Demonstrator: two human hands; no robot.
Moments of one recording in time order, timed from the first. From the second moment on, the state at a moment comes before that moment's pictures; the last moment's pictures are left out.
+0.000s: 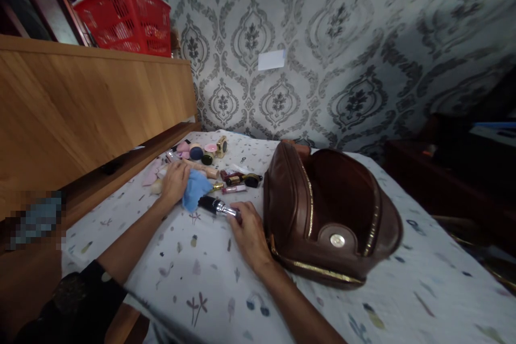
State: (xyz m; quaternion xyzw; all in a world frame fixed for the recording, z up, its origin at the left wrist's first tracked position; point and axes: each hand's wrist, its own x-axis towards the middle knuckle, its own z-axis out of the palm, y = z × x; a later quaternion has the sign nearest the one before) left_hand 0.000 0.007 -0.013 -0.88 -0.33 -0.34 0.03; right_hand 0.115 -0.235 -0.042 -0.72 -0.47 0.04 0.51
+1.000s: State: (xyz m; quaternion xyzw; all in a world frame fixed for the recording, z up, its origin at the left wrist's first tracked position) left_hand -0.021 0.134 0.039 -0.87 -0.48 -0.09 0.09; right_hand 0.118 -0.236 -0.047 -0.71 -0.48 0.04 0.51
